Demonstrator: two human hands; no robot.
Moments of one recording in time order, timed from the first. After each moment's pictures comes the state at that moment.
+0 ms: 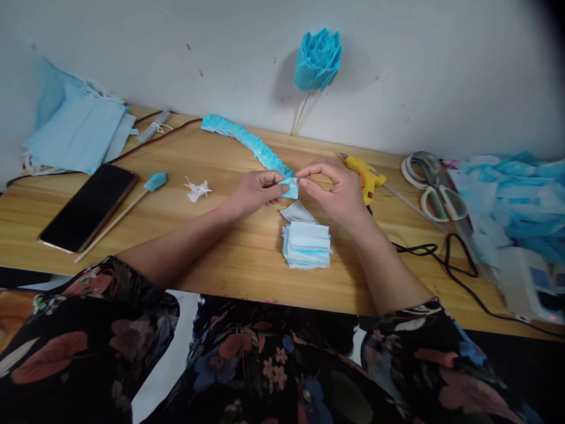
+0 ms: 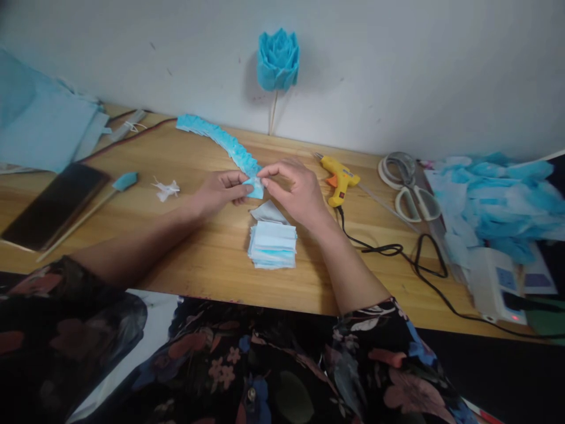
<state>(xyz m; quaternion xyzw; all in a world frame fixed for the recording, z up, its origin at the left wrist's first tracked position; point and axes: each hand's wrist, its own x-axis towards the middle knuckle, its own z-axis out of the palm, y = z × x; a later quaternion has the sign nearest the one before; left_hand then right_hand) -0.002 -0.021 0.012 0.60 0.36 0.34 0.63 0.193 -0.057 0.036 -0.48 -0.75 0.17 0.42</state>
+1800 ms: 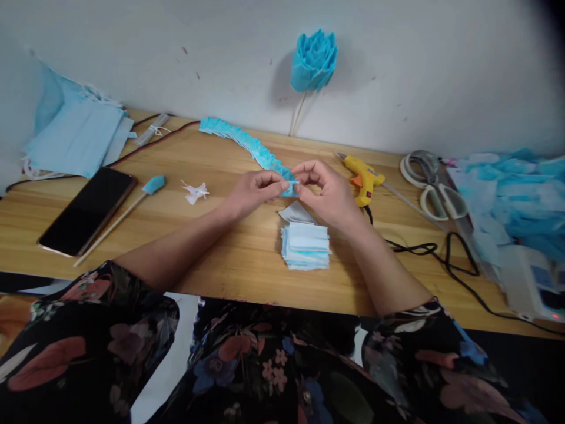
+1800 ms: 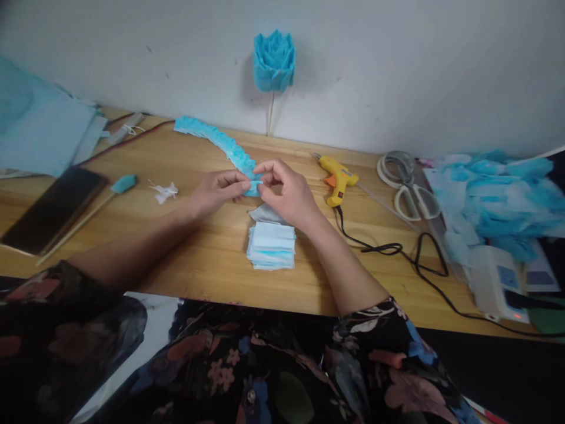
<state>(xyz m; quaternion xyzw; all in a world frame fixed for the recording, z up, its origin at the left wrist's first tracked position) -0.005 -0.020 0.013 0.64 0.35 0.35 0.59 0.188 -0.056 0.026 -0.48 -0.71 0.30 0.42</state>
